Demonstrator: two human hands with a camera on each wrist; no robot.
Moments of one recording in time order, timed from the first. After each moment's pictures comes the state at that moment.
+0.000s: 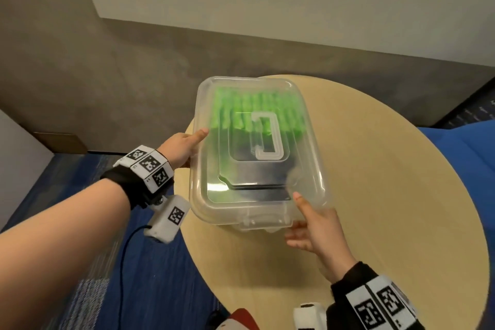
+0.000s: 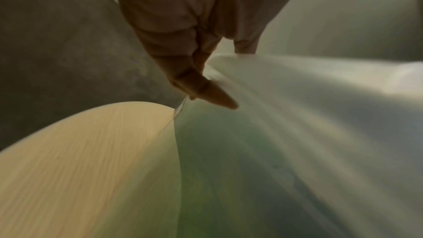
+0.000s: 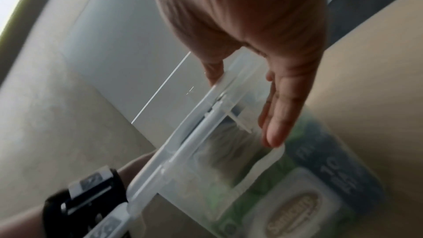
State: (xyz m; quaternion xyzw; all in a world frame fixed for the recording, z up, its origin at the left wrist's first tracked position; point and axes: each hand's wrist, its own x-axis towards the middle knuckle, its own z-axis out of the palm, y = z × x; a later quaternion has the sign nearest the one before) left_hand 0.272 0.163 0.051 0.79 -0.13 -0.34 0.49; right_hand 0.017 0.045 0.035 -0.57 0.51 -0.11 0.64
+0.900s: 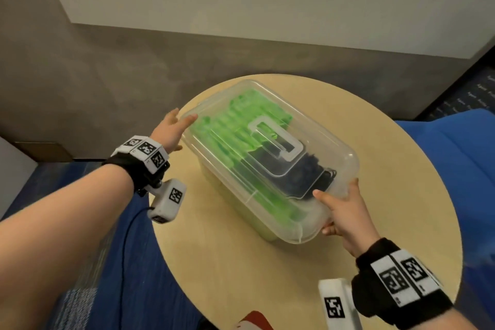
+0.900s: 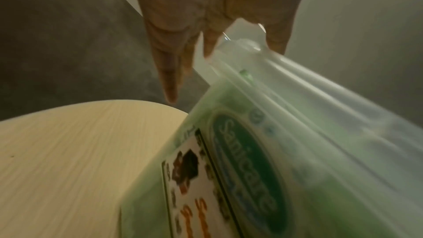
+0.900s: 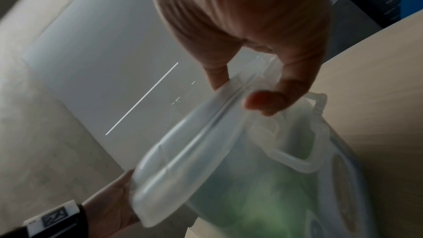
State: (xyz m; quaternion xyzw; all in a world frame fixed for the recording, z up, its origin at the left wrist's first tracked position) left_hand 0.276 0.109 0.046 0.78 -0.11 -0.28 0.55; right_hand -0.033 -0.052 0.029 -0.59 0.52 -0.18 0.59
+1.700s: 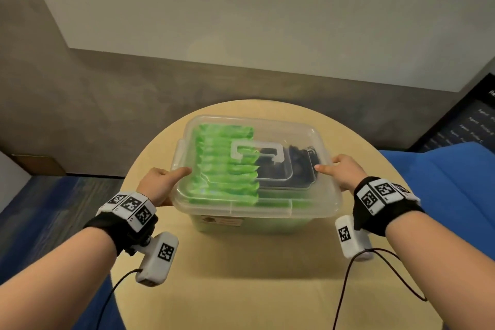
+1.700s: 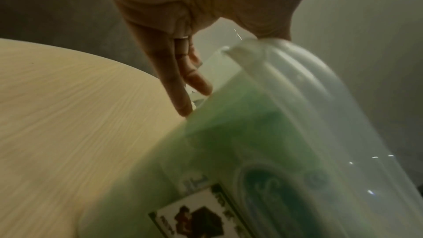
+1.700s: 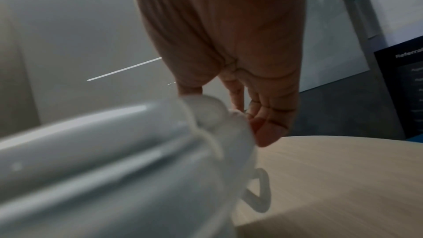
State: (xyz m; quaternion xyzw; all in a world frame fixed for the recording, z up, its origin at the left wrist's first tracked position) left_hand 0.195 0.074 0.046 0.81 -0.01 -0.29 0.51; right_hand 0.006 -0.239 0.073 -0.79 0.49 -0.01 0.37
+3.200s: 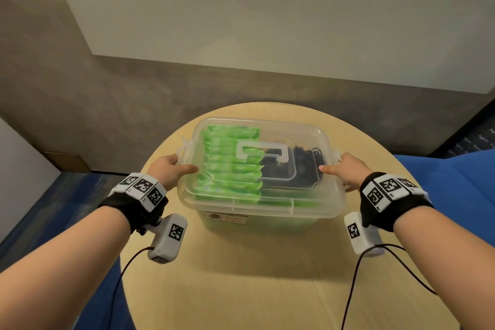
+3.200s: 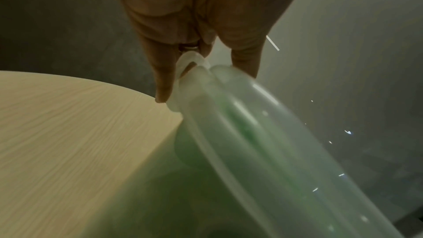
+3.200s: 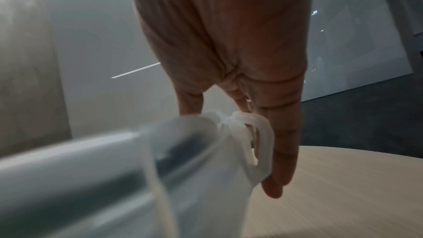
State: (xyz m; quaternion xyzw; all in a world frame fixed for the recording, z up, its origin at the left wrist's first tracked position) left_hand 0.208 0.061 0.053 0.86 -0.08 -0.23 0.45; right_hand 0.014 -0.246 0.086 -0.81 0.46 0.06 0.34
